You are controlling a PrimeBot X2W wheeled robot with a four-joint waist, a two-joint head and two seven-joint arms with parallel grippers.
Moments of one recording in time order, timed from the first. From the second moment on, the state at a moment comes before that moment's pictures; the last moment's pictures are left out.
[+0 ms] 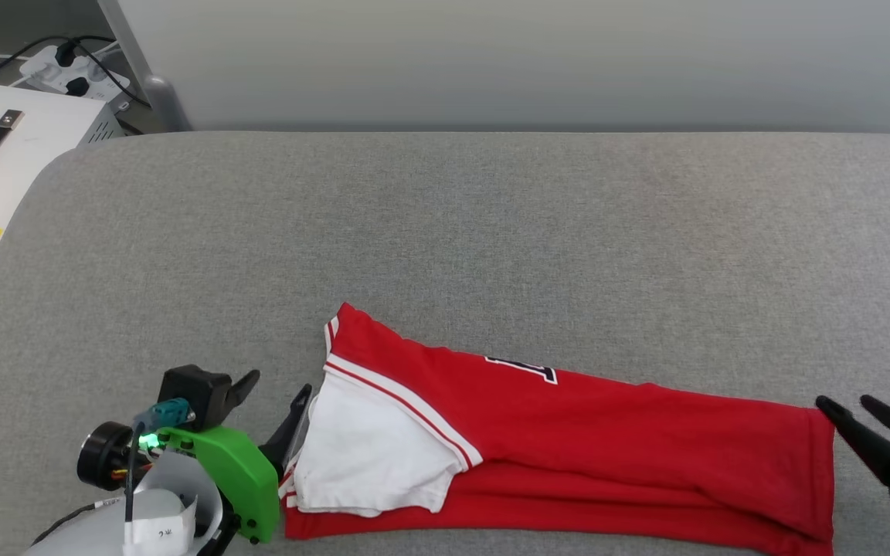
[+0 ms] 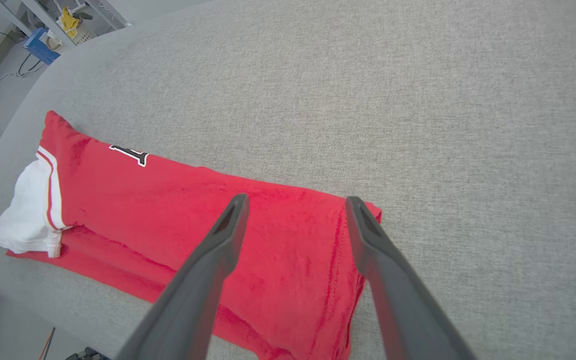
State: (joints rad) left arm -0.52 0.79 -1.18 0.12 -1.10 0.28 -0.22; right arm 0.00 -0.68 0.19 0.04 0.99 0.13 0.32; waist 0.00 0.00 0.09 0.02
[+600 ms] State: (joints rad) left arm -0.31 0.65 -0.71 0.06 -0.75 0.43 -0.26; right arm 0.02 -0.65 0.09 0.20 1.09 0.13 0.57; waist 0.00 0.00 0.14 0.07
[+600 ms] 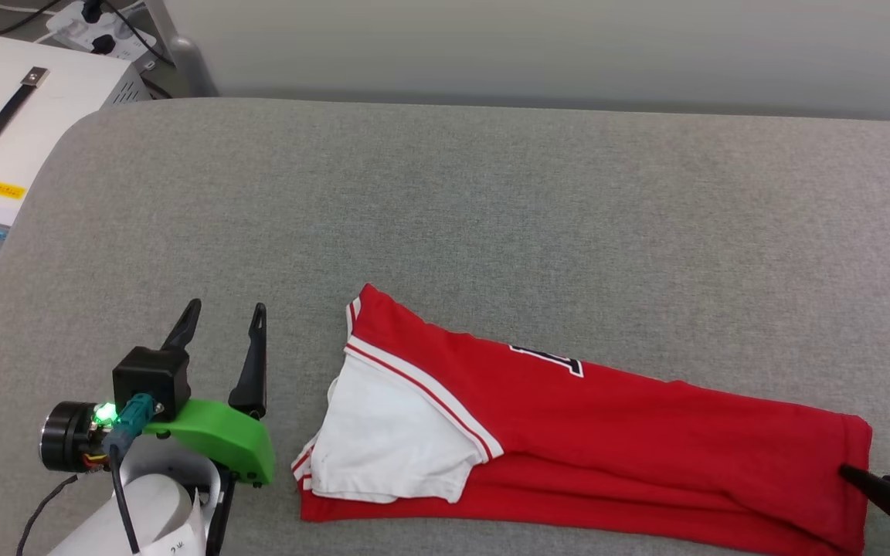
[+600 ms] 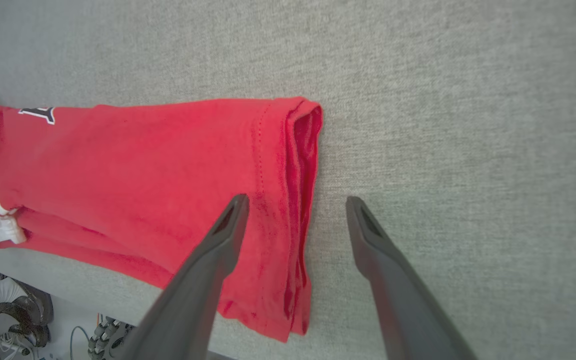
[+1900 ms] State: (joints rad) left arm 0.02 0.15 -0.12 0.03 -0.13 0.06 -0.26; right arm -0.07 -0.73 0.21 0.41 1.10 0.13 0.45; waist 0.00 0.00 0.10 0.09
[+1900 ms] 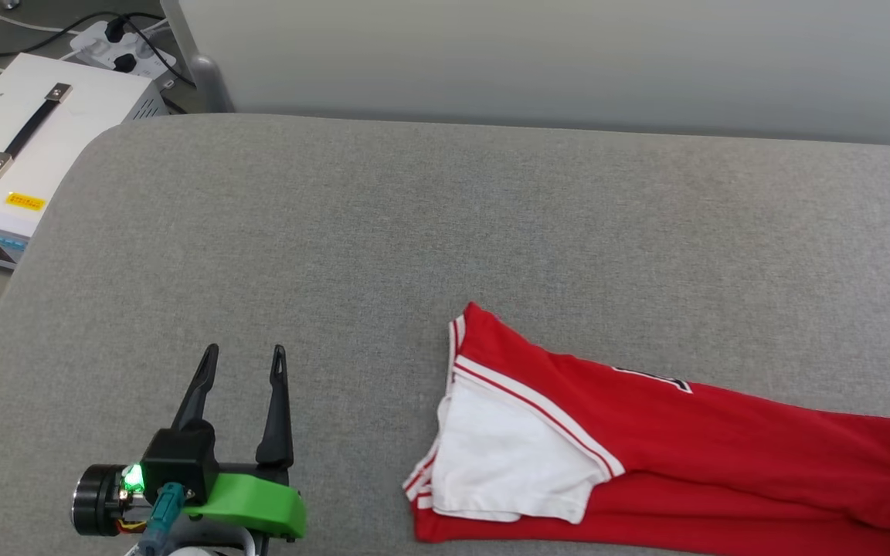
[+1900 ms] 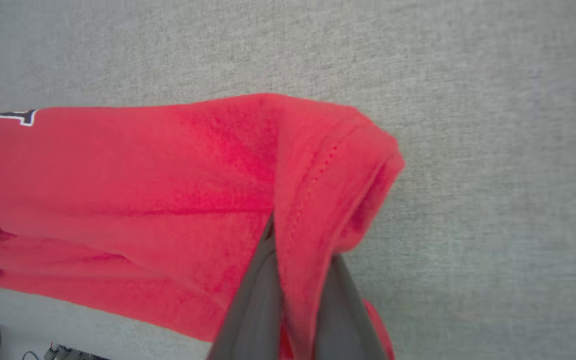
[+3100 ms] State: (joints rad) left arm 0.00 0.07 -0.06 0.05 -0.05 -0.01 -0.26; right arm -0.42 -0.47 0.57 0.09 0.94 0.13 0.72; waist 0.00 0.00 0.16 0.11
